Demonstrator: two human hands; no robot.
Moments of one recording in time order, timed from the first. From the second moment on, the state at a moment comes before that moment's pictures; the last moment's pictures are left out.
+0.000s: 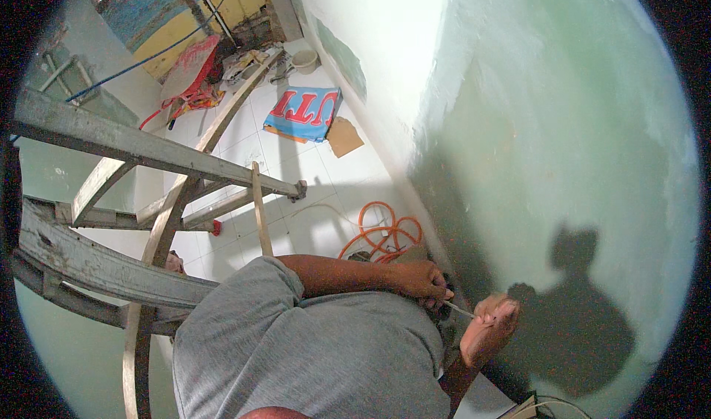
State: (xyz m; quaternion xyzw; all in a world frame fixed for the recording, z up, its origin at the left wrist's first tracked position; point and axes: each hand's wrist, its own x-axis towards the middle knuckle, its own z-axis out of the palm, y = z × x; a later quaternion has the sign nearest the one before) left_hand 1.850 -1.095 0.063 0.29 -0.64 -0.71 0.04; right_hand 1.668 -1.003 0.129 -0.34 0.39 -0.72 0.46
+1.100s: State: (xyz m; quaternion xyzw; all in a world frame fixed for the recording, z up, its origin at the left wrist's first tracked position) left_hand 1.825 -1.142 0.067 0.18 -0.94 -0.24 0.18; right_hand 1.610 -0.919 0.134 -0.24 0.62 -0.74 0.08
